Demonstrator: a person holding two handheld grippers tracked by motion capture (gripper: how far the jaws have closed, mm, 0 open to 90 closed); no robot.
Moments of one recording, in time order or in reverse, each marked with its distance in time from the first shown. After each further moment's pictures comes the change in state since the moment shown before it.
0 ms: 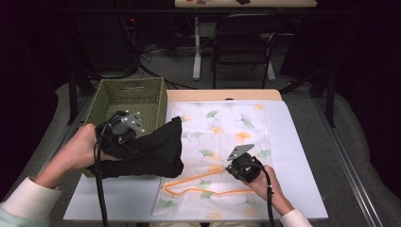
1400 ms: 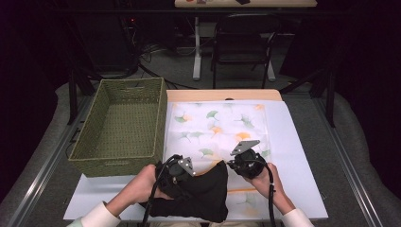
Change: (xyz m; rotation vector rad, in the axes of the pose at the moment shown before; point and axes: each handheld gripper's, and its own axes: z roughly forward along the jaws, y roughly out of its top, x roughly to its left) left arm -0.071 0.040 0.142 -0.053 -0.313 0.038; right arm -0.007 0.005 -0.012 -0.048 -0.039 0.051
